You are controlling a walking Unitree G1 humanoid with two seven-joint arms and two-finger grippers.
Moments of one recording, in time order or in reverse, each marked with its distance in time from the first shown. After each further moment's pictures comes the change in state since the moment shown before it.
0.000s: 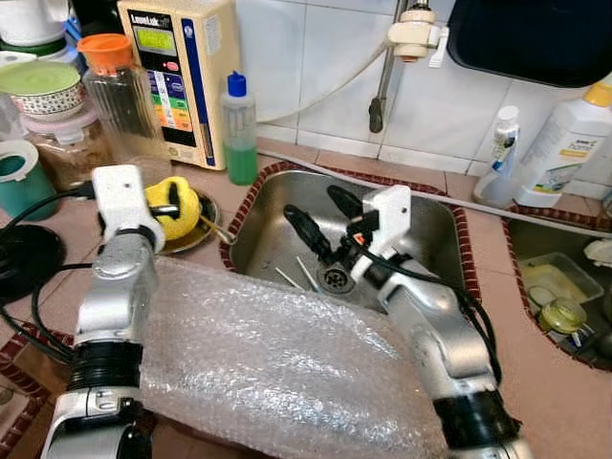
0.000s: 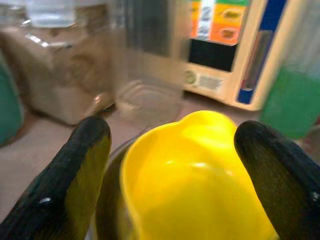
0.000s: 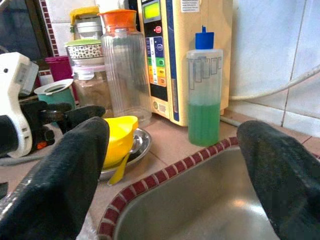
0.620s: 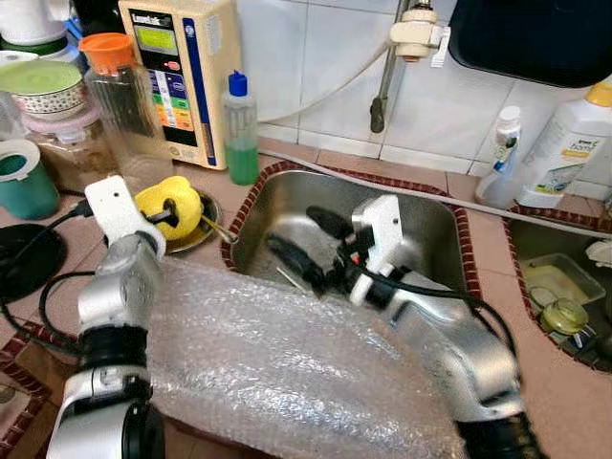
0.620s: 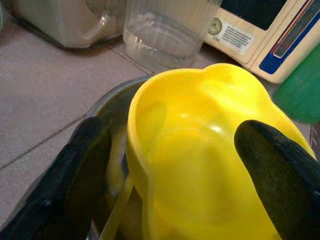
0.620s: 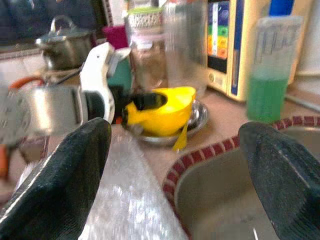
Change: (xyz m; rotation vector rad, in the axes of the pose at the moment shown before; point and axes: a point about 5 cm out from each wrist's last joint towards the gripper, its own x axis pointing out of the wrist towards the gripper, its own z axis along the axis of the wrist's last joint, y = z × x) left arm 0.011 -0.002 -0.016 -0.229 0.212 0.036; right arm -0.017 0.024 0.007 0.038 0.145 0.204
